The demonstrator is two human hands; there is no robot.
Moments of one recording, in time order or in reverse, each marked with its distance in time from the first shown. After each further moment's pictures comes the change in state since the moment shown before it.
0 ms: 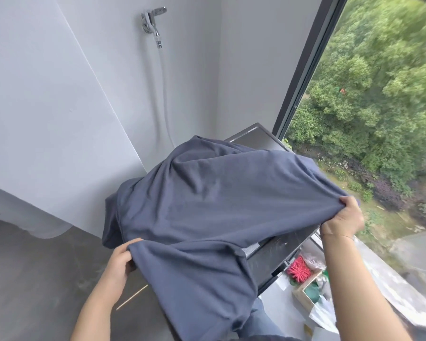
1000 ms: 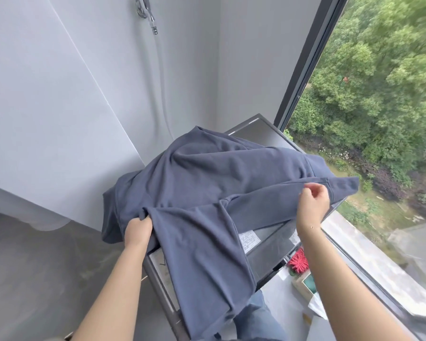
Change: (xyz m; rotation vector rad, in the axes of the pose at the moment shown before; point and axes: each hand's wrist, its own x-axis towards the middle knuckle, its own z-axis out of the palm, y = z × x) left_hand 0.086 -0.006 0.034 0.431 0.344 -0.290; right_hand -0.024 0.047 0.008 -0.704 -0.290 -0.365
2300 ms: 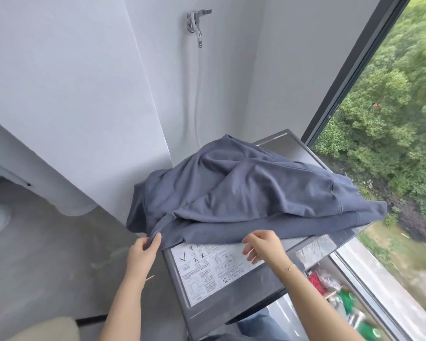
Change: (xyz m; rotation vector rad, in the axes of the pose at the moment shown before) left_hand -0.025 -0.085 -0.038 -0.121 0.043 0.101; right_hand -0.124 0.011 0.040 -0.415 -0.915 0.182
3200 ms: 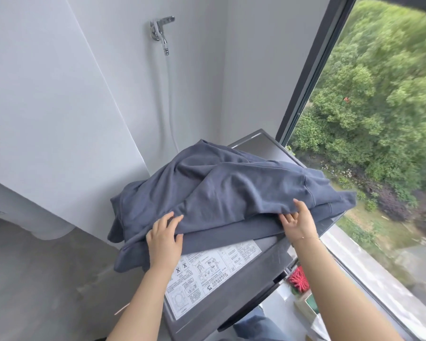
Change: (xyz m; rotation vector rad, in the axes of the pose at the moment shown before) left_hand -0.006 0.049 0.083 0.595 0.078 0.717; right_hand 0.042 0.008 -0.108 1.153 0.435 0.024
